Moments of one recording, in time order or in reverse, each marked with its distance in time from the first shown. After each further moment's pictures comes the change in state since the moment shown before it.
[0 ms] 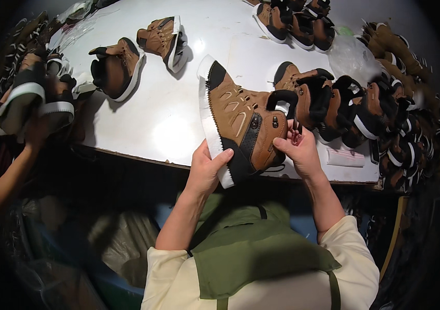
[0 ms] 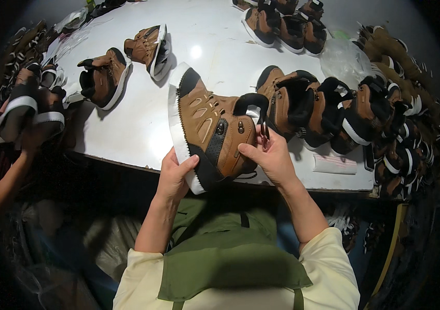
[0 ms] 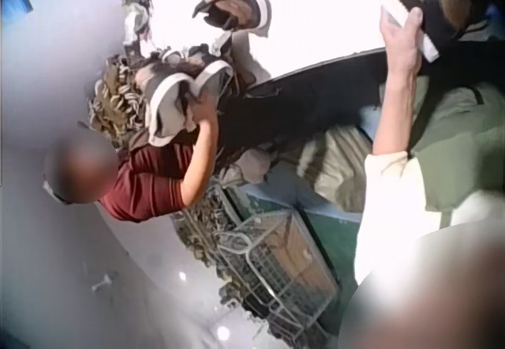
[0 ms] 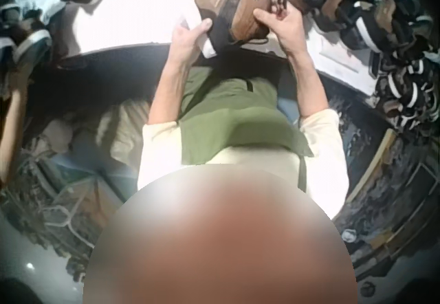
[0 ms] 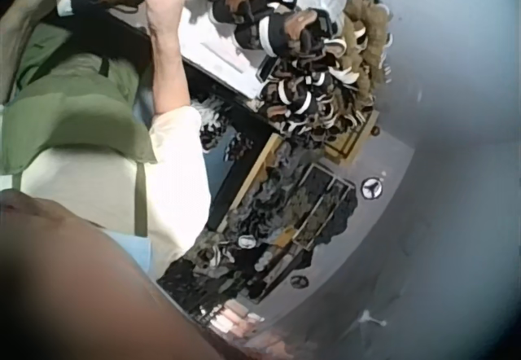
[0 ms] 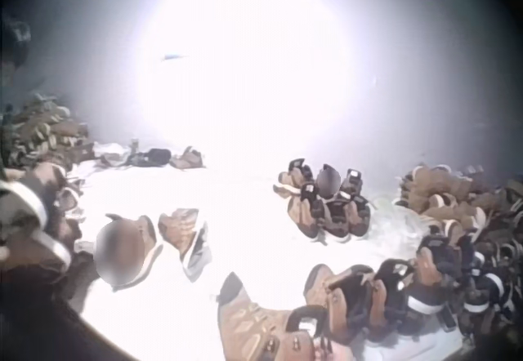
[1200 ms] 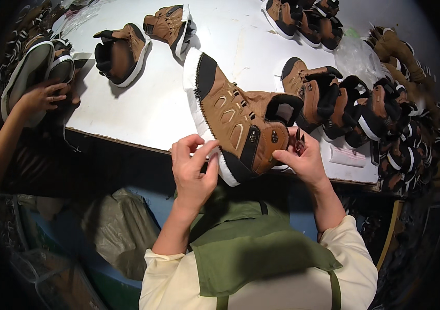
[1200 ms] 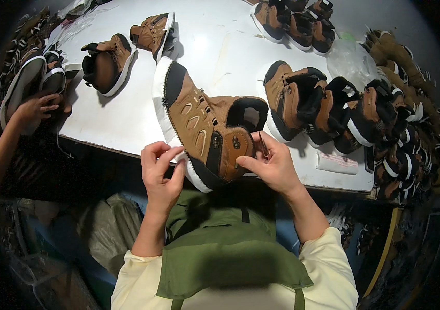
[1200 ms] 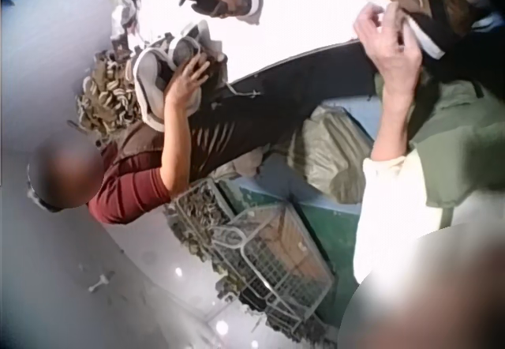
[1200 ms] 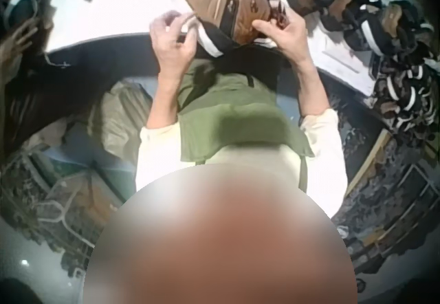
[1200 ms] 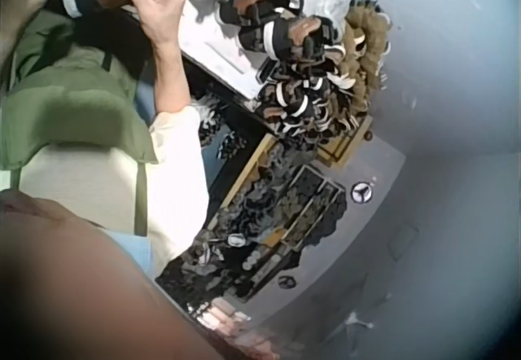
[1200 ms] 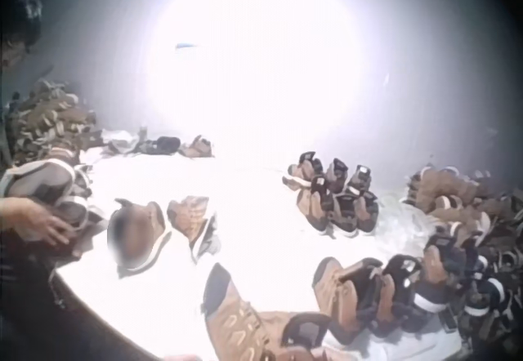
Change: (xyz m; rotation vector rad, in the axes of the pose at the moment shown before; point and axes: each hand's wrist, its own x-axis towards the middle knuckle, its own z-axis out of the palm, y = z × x) left_hand -0.038 0.025 -0.006 1.278 0.325 0.747; right_hand -0.020 -0.002 0.011 -0.283 -0.091 -0.049
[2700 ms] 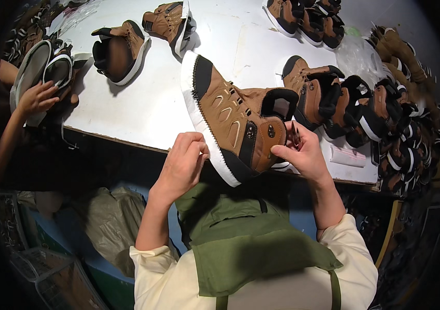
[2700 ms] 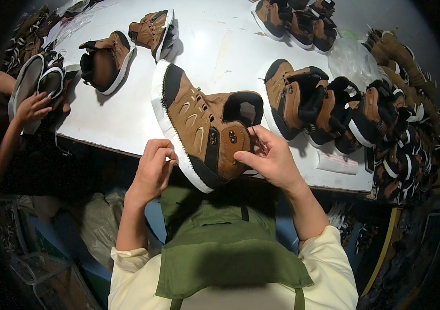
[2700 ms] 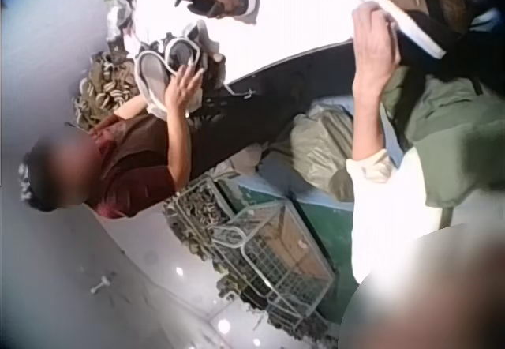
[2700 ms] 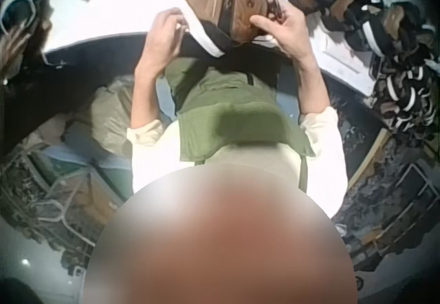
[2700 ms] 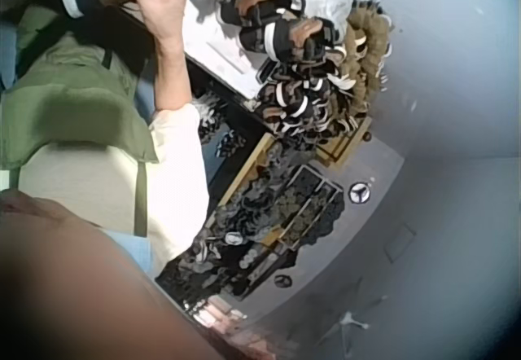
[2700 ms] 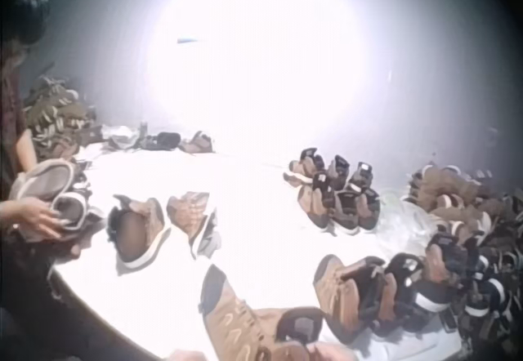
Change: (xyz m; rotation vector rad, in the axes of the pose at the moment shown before) left_hand 0.019 -0.038 -0.022 -0.053 -0.411 0.262; right_hand 0.012 -0.001 -0.002 0.052 -0.076 0.051
